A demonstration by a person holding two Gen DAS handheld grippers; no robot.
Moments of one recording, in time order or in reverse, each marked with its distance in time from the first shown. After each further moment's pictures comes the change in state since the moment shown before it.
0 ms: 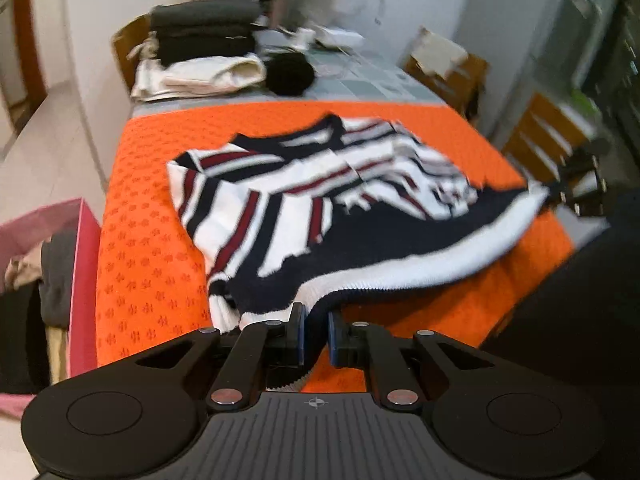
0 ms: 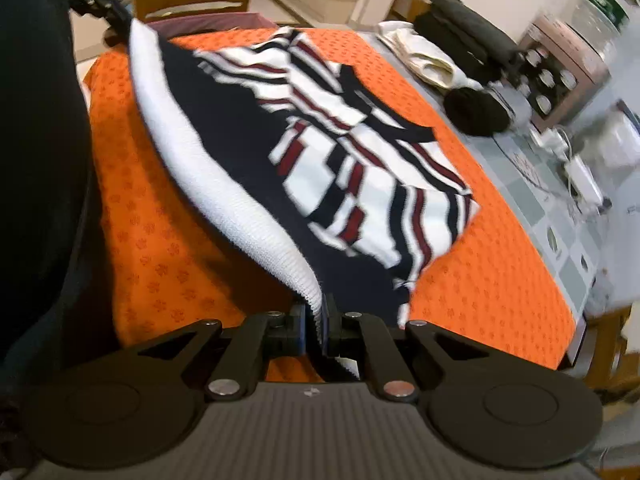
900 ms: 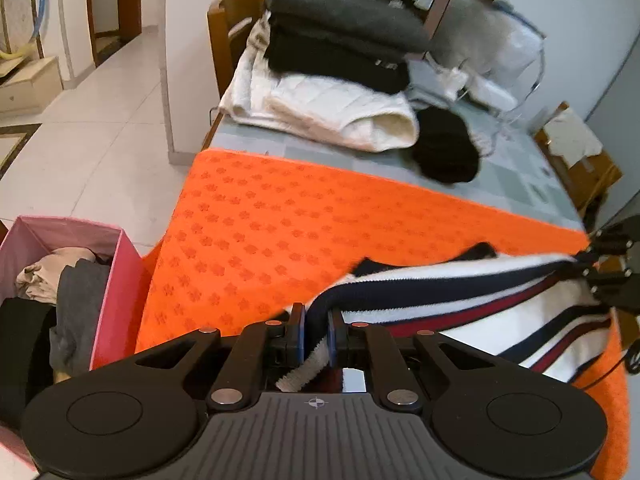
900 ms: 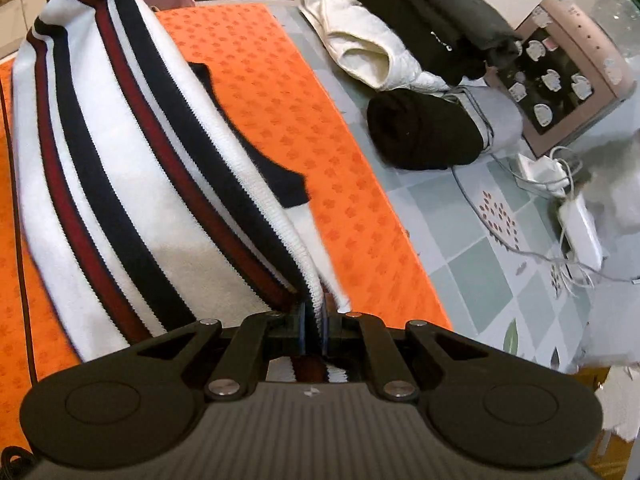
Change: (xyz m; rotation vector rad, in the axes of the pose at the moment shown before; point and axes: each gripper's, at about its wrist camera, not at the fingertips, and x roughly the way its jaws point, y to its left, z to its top) left arm 0.144 0.119 0.167 -0.271 0.038 0.175; right arm 0.184 -0.184 0.145 -0.095 0.096 -0.040
